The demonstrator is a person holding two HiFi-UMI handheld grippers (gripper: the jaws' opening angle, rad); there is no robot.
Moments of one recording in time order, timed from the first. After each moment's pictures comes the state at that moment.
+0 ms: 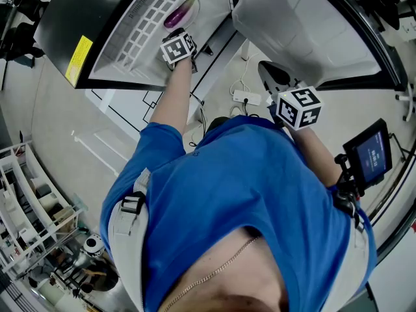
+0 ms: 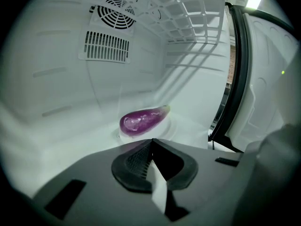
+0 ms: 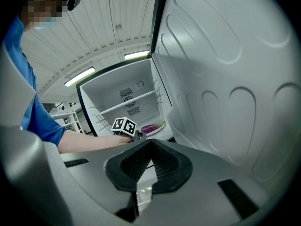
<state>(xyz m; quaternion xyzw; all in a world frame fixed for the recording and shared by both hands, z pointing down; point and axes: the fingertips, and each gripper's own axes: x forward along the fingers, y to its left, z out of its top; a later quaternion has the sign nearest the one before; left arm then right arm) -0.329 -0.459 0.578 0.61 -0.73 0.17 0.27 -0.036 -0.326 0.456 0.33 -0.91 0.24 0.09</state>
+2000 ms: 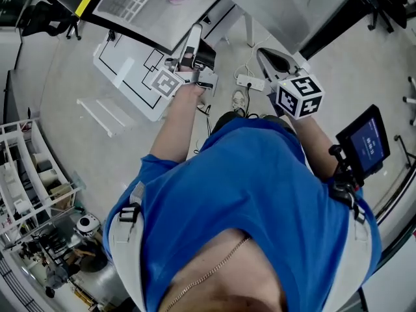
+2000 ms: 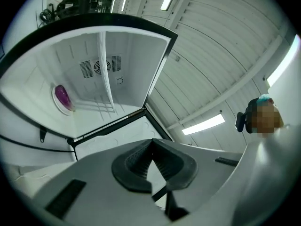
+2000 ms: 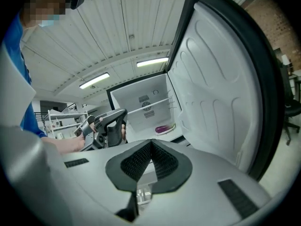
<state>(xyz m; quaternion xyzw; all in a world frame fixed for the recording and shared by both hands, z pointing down) -0.126 -0.210 0.350 0.76 -0.39 -0.43 0.29 0.026 -0.196 0.428 0.28 -0.94 0.20 0.05</state>
